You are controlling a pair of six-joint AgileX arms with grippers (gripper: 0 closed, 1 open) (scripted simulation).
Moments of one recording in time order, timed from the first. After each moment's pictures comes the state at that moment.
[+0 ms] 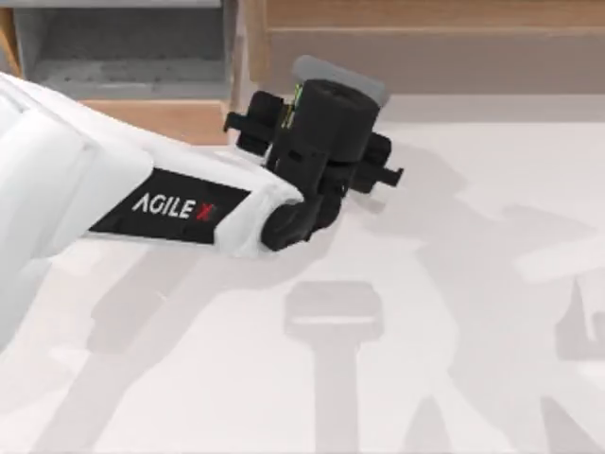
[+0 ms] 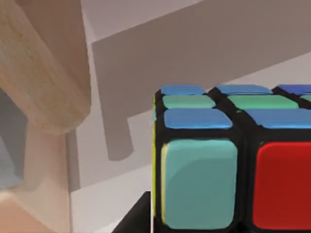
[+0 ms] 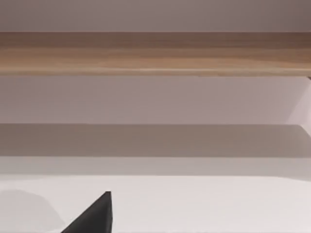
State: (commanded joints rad) left arm -0.73 2.10 1.22 0.36 -0.54 0.03; right arm 0.00 0.00 0.00 0.00 0.00 0.00
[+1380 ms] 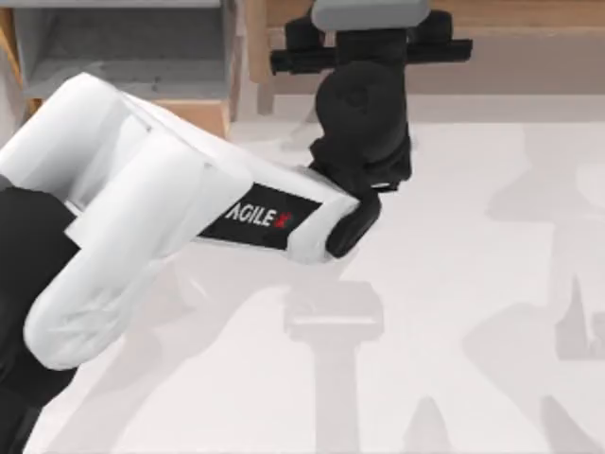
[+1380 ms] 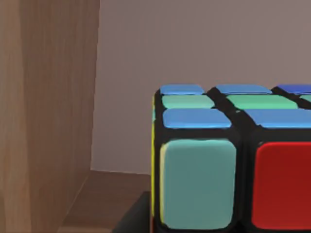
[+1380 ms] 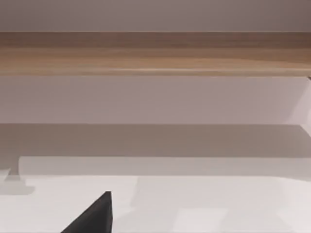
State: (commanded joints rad) left arm -0.78 2.31 1.44 1.22 -0.71 0.15; right arm 0.00 0.00 0.00 0.00 0.00 0.00
